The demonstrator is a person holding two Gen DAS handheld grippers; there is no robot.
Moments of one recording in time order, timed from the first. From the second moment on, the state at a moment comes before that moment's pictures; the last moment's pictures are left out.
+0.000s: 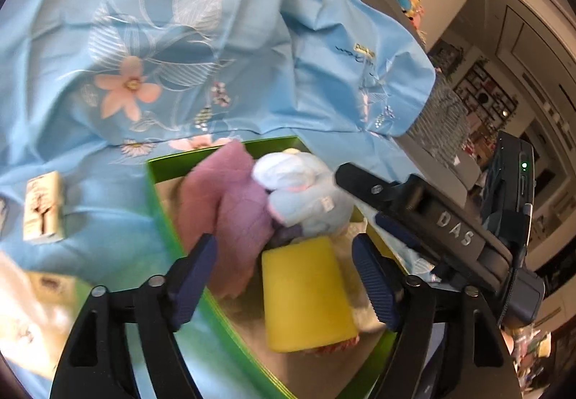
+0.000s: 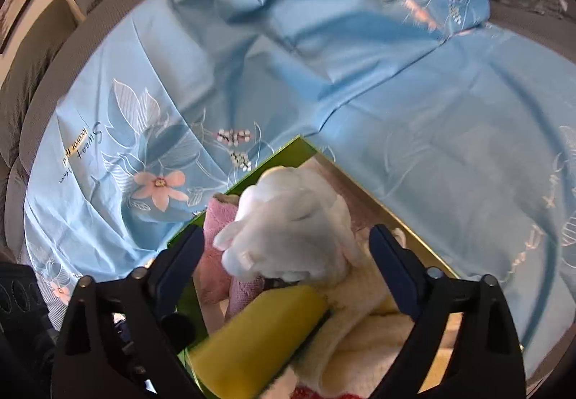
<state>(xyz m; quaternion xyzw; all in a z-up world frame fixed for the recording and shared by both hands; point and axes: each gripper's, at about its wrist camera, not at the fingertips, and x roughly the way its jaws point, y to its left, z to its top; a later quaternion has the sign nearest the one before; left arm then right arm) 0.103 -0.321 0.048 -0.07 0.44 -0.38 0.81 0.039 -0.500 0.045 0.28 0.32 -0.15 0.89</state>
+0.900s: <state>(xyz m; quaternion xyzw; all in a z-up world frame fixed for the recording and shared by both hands) 0.076 0.019 -0.024 -0.18 0.46 -0.01 0.87 0.098 -0.288 0.062 0.10 0.41 0.06 0.90</state>
